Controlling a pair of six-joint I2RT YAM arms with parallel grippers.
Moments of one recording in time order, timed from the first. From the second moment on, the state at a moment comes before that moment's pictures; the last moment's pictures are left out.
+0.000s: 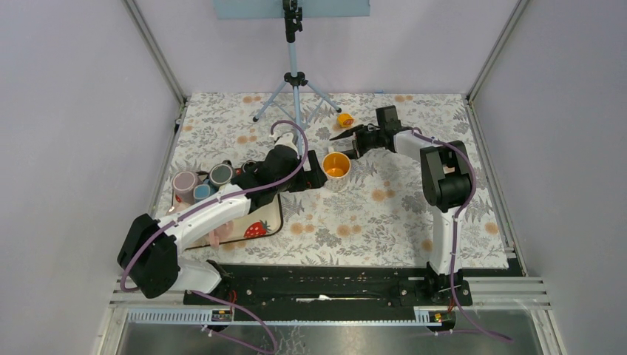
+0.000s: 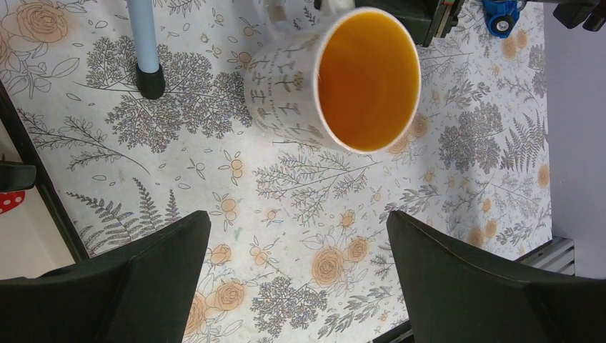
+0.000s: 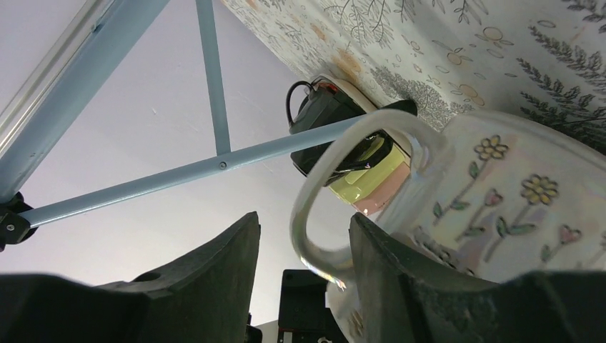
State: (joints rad) left arm -0.72 1.34 0.93 -0.22 -0.08 -0.73; right arm 0.26 2.14 1.46 -0.15 -0.87 1.54
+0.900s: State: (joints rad) left arm -0.72 1.31 0.93 -0.23 -0.08 -0.73; right arm 0.21 2.11 1.44 -0.30 -0.78 1.35
